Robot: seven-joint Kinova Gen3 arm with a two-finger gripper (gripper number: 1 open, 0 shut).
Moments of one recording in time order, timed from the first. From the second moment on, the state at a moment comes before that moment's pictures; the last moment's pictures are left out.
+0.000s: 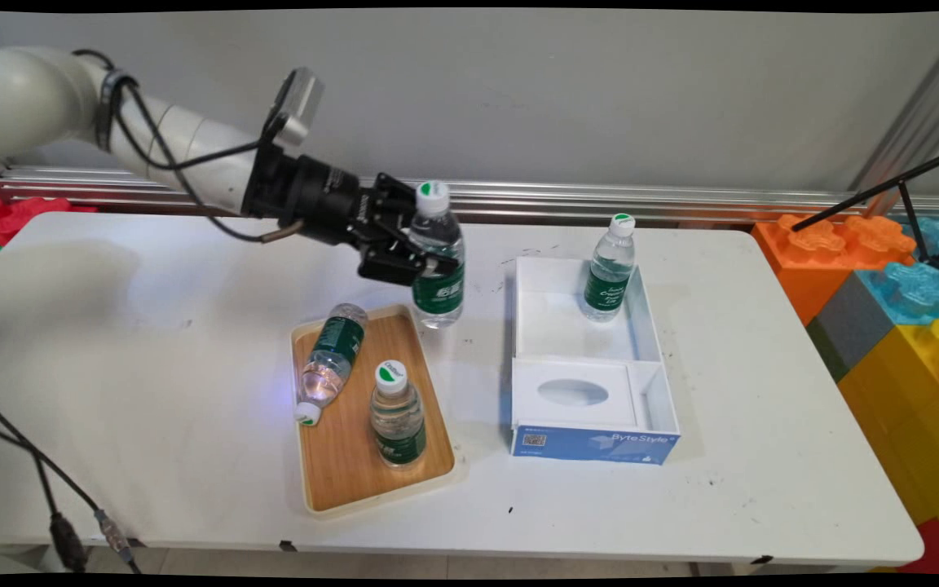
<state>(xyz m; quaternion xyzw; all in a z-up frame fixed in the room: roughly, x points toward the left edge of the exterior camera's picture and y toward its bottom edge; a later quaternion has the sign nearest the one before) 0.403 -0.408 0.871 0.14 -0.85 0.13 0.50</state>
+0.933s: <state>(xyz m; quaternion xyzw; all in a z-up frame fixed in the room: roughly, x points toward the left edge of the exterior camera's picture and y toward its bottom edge) 0.436 -0.411 0.771 0.12 -0.88 0.08 0.45</state>
